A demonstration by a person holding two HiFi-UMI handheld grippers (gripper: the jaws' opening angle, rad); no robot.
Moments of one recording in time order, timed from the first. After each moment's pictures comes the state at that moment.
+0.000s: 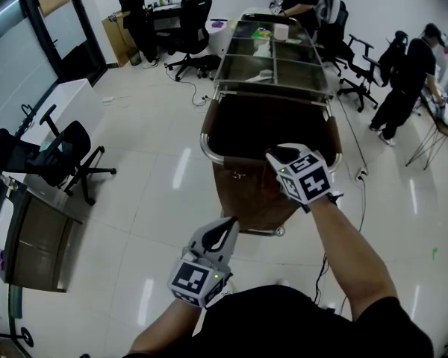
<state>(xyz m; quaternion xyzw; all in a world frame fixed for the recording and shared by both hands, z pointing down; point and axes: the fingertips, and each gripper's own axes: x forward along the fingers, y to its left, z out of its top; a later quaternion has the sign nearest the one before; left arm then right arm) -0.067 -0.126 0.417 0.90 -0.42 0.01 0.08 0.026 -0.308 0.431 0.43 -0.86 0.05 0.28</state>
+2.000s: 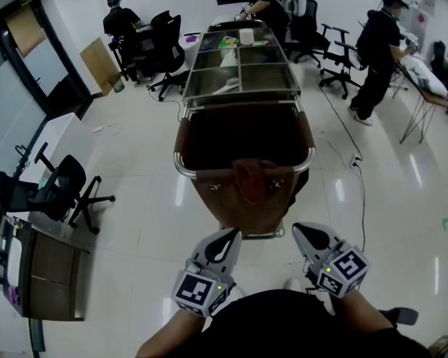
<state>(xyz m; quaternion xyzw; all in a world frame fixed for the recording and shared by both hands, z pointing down) -0.002 -0.110 0.407 0.93 -0.37 0.04 0.06 0.118 -0.094 0.427 0.44 -0.89 0.12 0.04</state>
